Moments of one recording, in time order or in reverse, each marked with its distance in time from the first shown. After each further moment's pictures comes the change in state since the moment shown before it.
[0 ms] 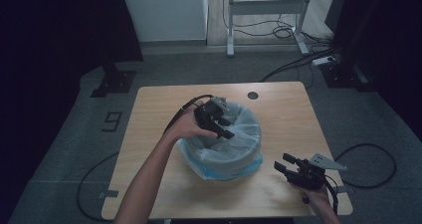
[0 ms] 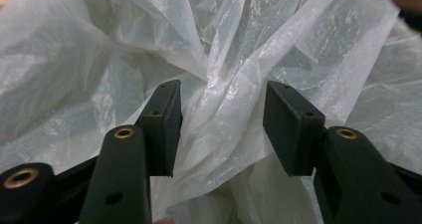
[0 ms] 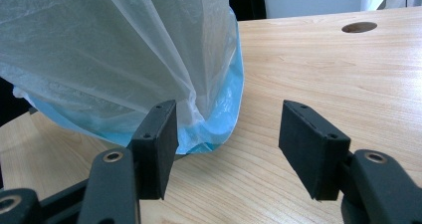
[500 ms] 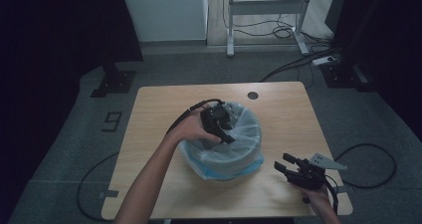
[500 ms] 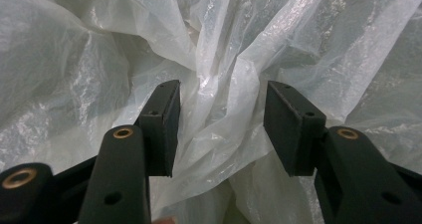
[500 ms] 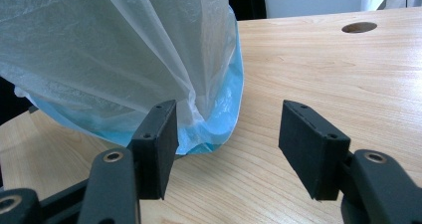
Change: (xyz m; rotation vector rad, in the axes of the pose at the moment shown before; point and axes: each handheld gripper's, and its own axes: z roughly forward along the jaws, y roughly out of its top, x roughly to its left) left arm -0.010 0.009 0.010 0.102 0.031 0.038; right arm 0.000 0.000 0.000 0.004 -0.001 -0.005
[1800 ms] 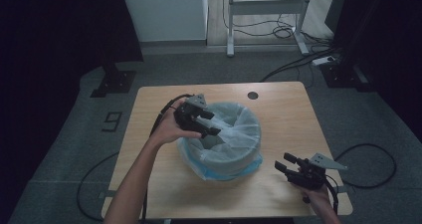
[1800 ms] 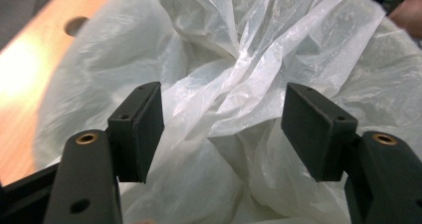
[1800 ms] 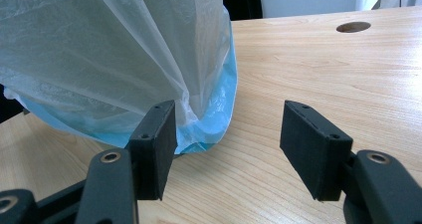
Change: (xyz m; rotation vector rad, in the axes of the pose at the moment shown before) left arm 0.003 -0.063 -0.049 -0.313 0.109 -0.130; right arm -0.001 0.000 0.000 -0.001 -0.014 0.005
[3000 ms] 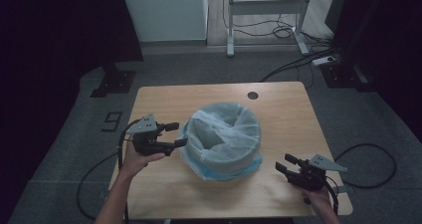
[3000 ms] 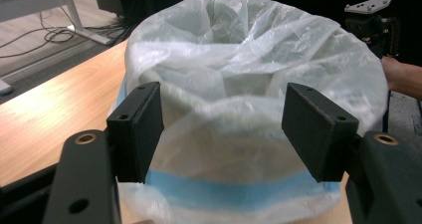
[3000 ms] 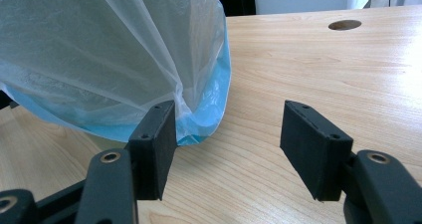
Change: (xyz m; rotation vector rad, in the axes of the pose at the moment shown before) left arm -0.031 -0.110 -0.064 -0.339 0.128 -0.126; right arm 0.001 -0.003 -0.002 0.013 -0.029 -0.024
